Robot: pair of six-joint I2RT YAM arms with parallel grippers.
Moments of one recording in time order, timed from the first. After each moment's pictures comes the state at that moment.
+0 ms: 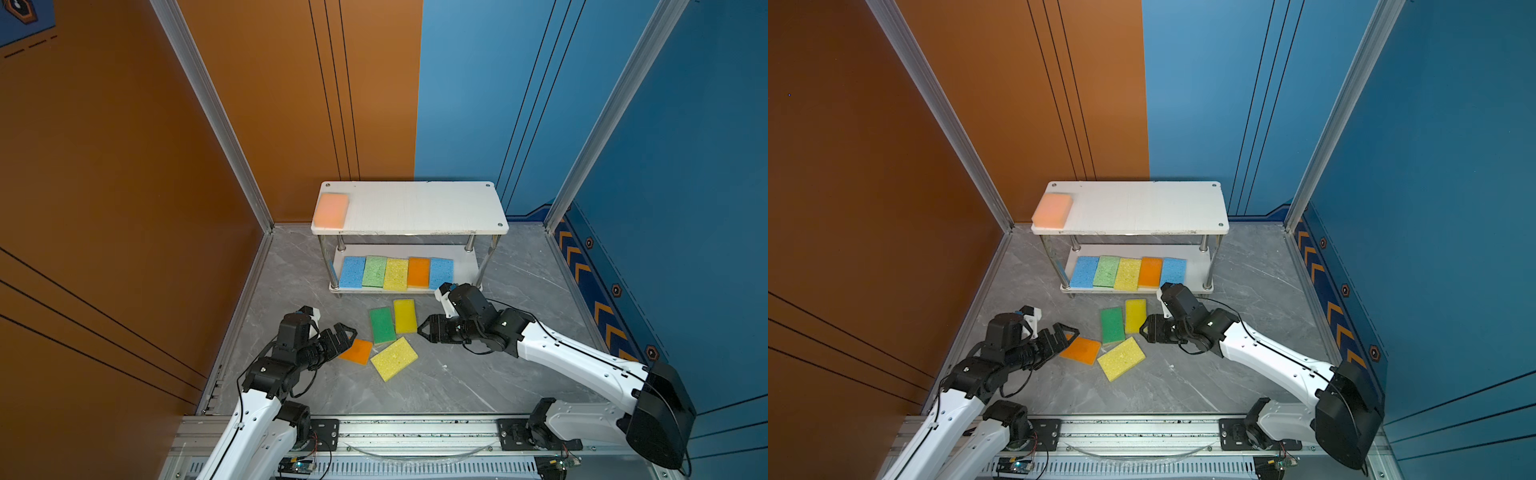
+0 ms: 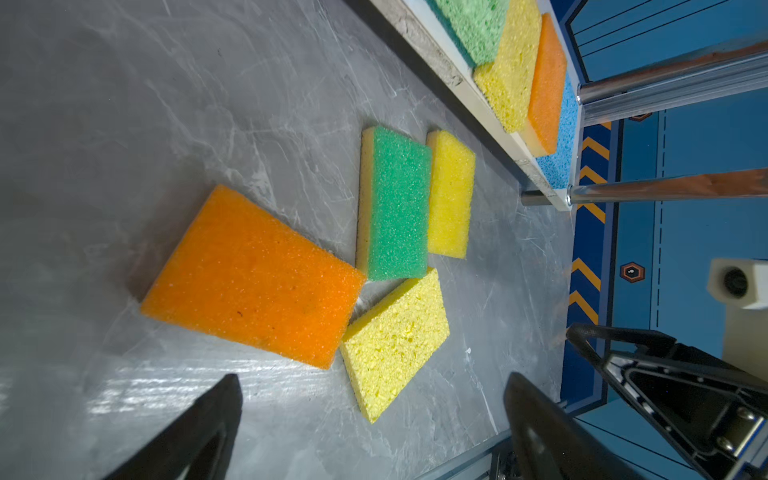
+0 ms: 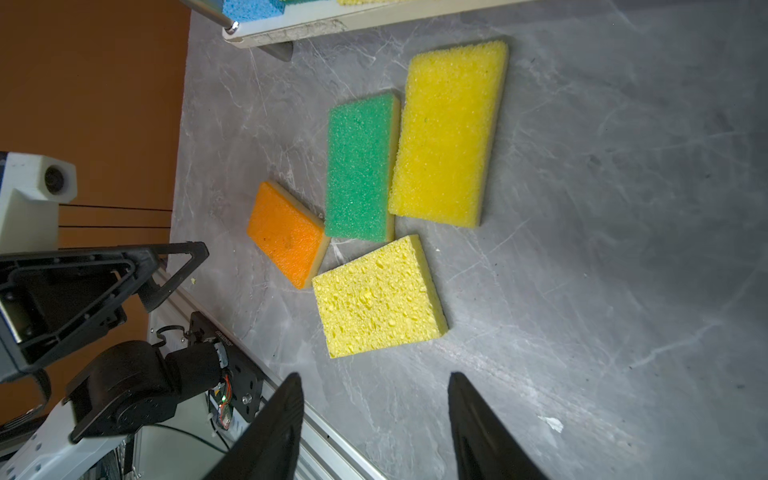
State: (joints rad) left arm -0.26 0.64 0.46 -0.61 0.33 -0.84; right arm 0.79 1.32 0.89 -0.44 -0.21 0.75
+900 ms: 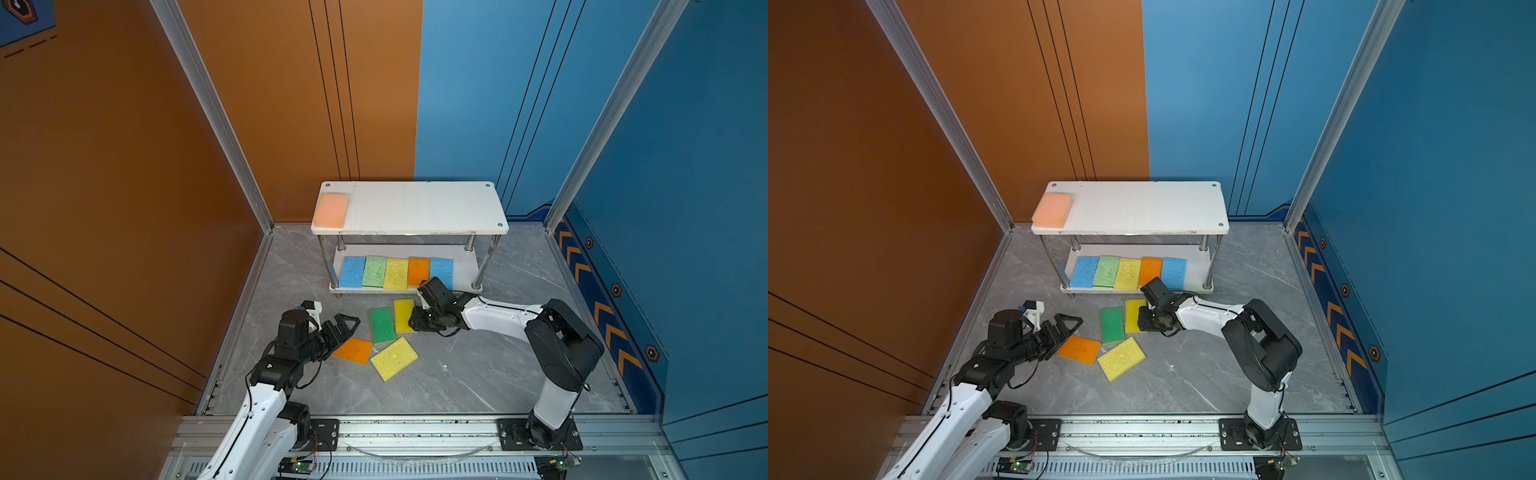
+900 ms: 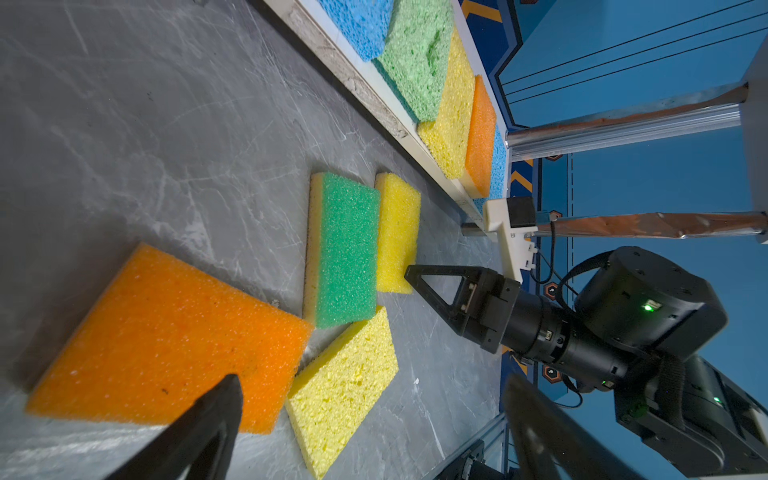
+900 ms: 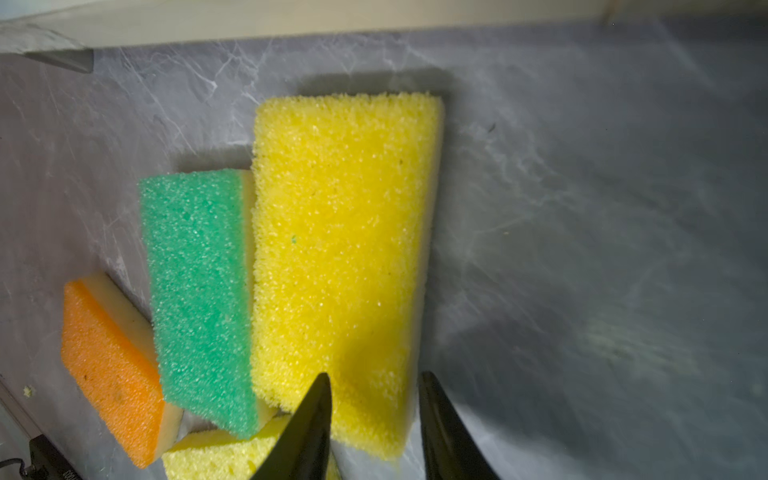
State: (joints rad) left arm -0.14 0.67 0.41 -0.39 0.48 -0.89; right arm 0.73 1.82 1.06 -0.28 -0.16 0.68
